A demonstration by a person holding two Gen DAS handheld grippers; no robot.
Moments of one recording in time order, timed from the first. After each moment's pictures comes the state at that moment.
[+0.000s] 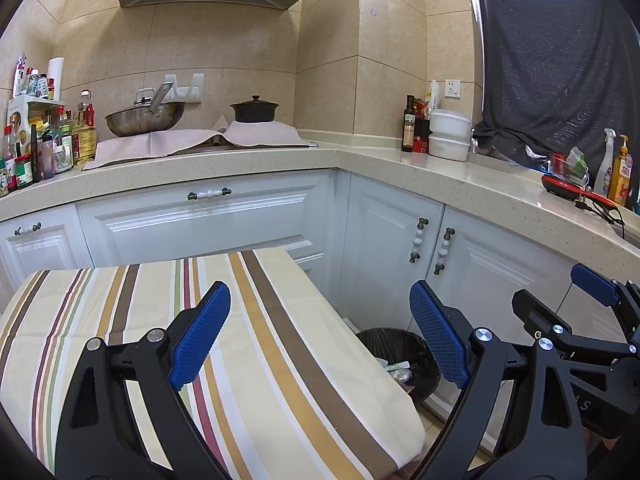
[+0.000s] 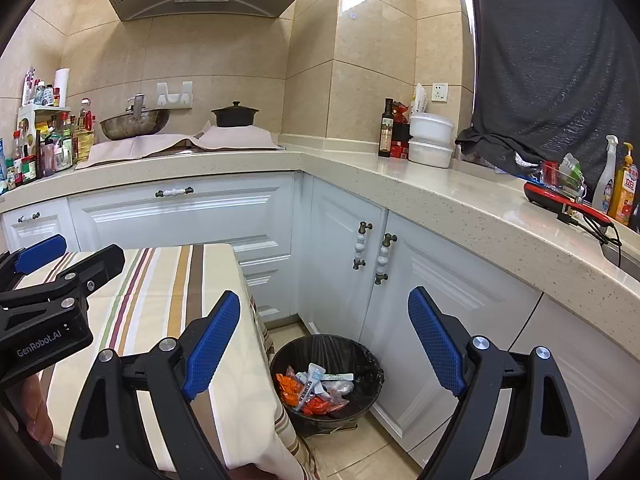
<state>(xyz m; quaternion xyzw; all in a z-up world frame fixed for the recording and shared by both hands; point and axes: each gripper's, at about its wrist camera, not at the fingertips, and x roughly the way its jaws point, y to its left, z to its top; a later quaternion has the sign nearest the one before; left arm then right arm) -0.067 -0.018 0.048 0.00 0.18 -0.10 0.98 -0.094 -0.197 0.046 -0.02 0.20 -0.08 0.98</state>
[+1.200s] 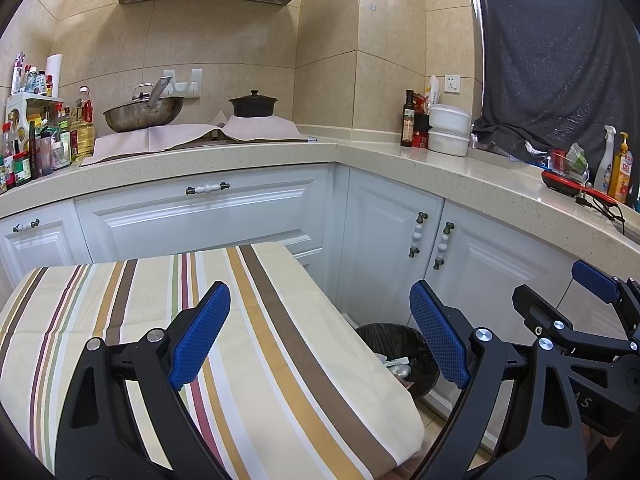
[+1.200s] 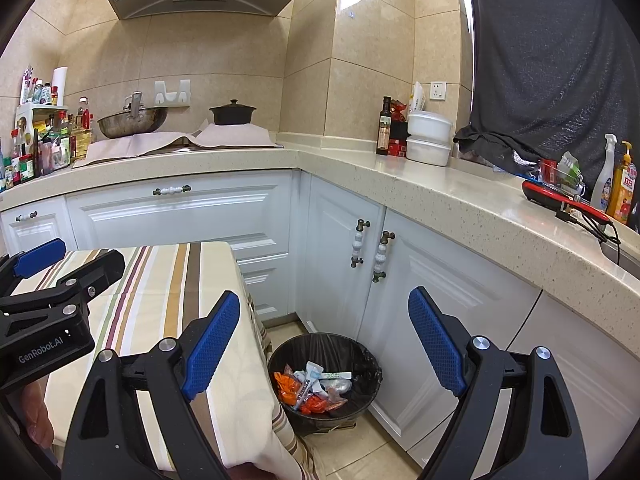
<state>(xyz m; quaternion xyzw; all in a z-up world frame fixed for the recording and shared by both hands) -0.068 -0.019 0.044 0.00 0.19 -0.11 0.98 -0.096 -0.200 0.046 -0.02 0.20 -0.08 0.98</state>
